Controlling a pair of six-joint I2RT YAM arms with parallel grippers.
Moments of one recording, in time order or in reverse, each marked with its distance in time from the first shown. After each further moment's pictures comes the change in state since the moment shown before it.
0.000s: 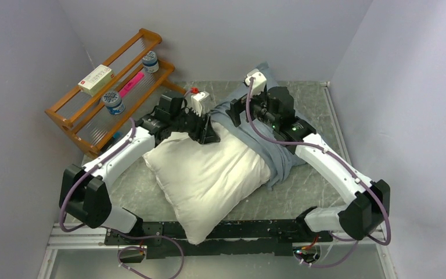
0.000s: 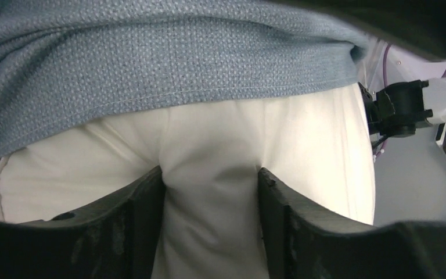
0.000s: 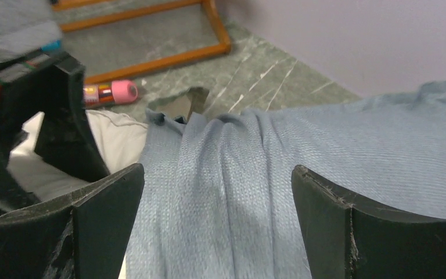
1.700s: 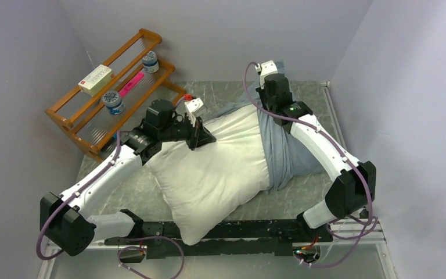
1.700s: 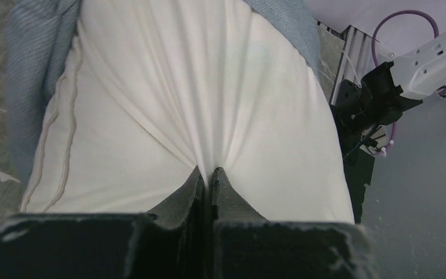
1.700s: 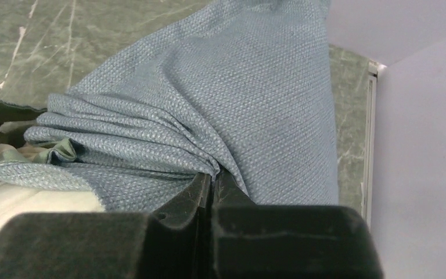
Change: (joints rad) left arm -0.071 -0.247 -0.117 0.081 -0.030 0.088; right arm -0.111 0.203 0.202 -0.294 0.509 -0.076
